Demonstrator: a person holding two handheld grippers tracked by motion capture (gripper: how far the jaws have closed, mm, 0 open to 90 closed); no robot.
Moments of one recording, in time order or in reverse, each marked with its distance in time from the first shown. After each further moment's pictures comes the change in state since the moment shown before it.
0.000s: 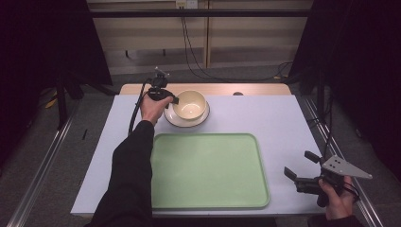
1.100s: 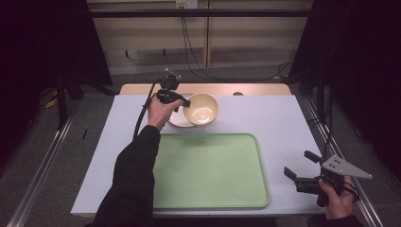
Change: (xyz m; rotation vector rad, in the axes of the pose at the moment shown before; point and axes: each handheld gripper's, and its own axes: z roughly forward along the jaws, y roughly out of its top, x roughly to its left) left arm -0.045 -0.006 -0.005 0.014 -0.091 0.097; right arm 0.000 0.000 0.001 -0.003 -0.002 0.001
